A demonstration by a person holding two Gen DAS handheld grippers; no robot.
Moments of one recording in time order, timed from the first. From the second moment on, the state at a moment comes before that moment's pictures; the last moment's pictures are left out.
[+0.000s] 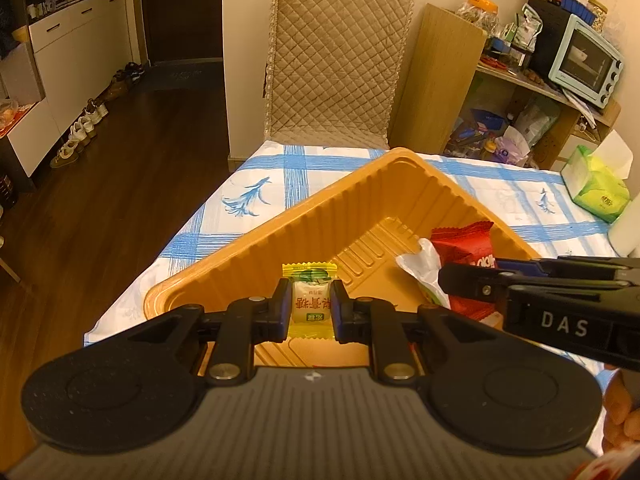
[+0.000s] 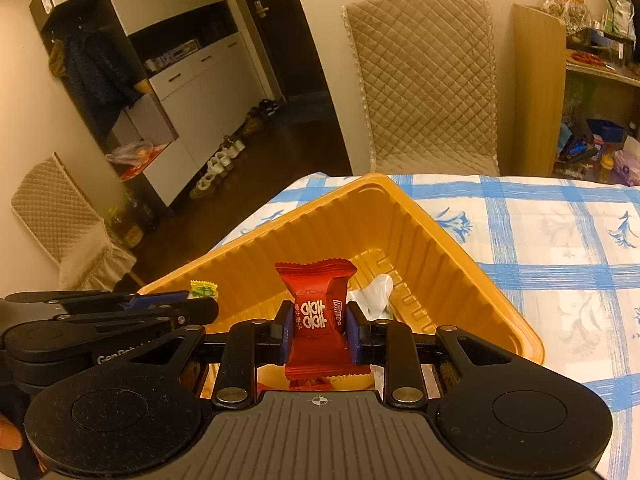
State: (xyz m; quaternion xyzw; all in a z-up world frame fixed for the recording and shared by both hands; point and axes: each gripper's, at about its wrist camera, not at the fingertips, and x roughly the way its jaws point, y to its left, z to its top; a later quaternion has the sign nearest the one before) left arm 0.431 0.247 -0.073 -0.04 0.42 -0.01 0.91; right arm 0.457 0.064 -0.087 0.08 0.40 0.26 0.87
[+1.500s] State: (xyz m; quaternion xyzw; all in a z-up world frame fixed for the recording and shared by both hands) left arm 0.379 0.248 -0.040 -0.06 0.40 -0.03 0.92; right arm 0.430 0.016 -0.043 0.17 0.37 0.23 0.88
